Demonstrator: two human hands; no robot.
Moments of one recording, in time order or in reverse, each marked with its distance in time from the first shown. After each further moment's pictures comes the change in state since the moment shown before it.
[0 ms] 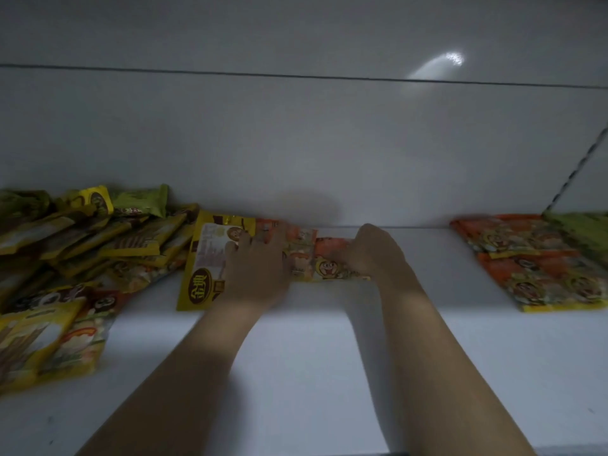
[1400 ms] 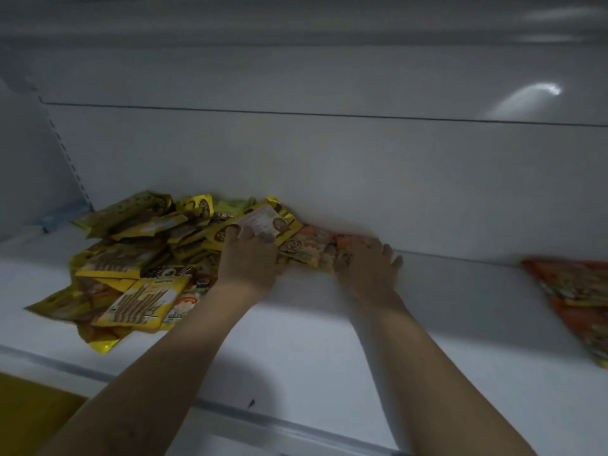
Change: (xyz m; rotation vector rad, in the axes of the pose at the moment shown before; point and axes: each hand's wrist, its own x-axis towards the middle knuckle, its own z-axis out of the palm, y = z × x) left_hand -0.031 -0.076 -0.056 0.482 -0.001 -0.102; right_hand -0.011 -0.059 0.062 -0.221 0.168 -0.279
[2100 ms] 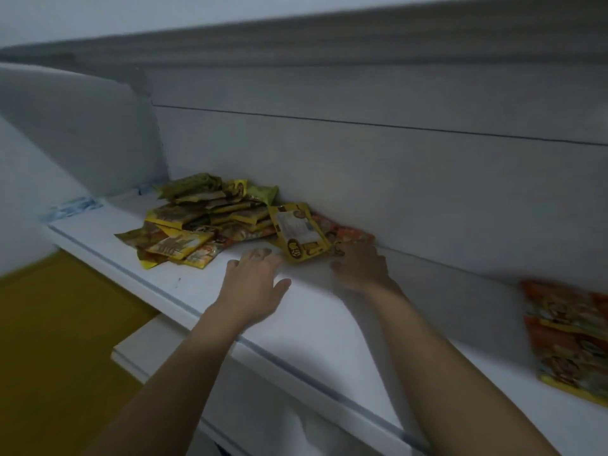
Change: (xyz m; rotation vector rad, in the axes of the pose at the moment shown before) left_hand -0.110 0.076 -0.043 -0.428 -0.046 -0.286; right_hand -0.028 0.050 -0.045 0.076 -0.237 -0.436
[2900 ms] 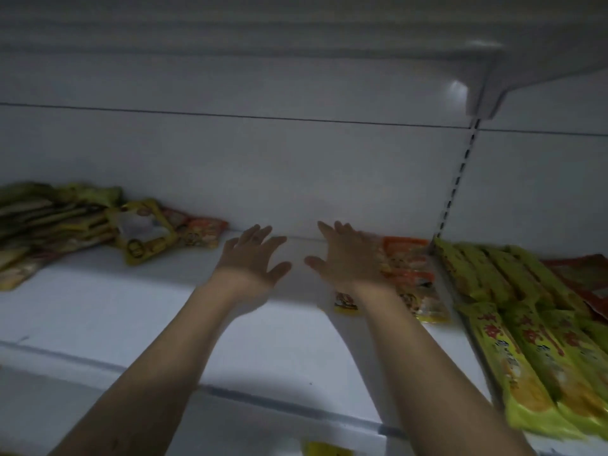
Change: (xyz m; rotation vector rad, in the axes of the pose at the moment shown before) left_hand 0.015 0.238 0.017 -0.112 -0.116 0.347; right_hand -0.132 0.196 -0.103 -0.044 0.121 0.102
